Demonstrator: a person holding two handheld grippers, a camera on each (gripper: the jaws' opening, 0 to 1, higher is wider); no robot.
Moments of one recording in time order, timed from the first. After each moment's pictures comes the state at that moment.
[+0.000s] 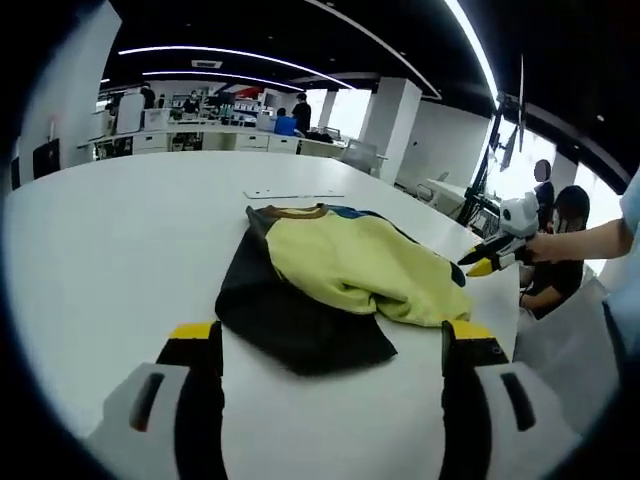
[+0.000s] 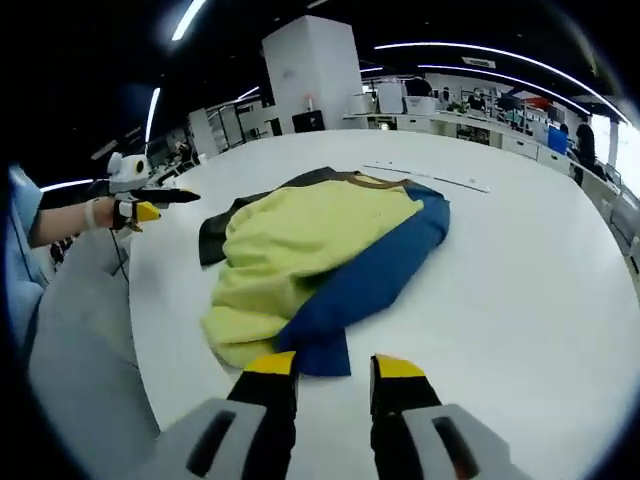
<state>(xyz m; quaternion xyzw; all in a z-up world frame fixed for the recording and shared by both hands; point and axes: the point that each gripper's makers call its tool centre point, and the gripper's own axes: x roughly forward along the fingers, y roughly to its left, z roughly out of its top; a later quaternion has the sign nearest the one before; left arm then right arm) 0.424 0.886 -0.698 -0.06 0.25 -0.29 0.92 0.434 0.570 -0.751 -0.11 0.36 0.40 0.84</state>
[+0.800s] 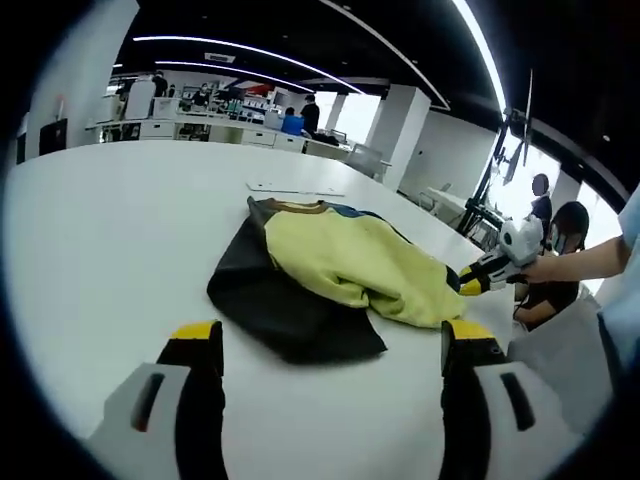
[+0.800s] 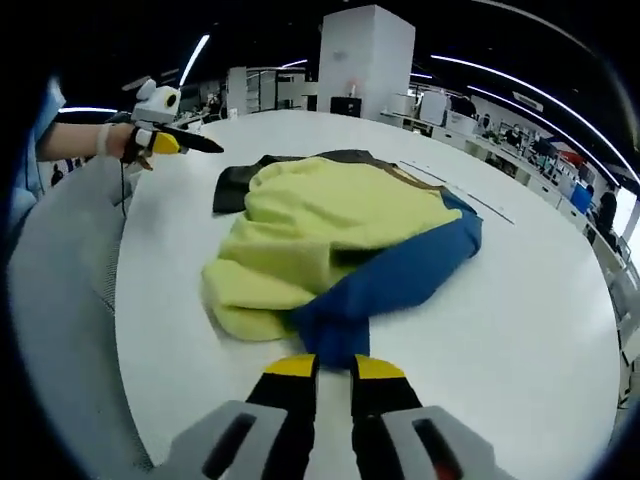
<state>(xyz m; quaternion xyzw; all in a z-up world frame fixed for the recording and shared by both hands) 0.417 0.881 -0.704 -0.09 0.25 -0.29 0.92 0.434 0.584 -0.765 -0.20 0.32 0.42 0.83</state>
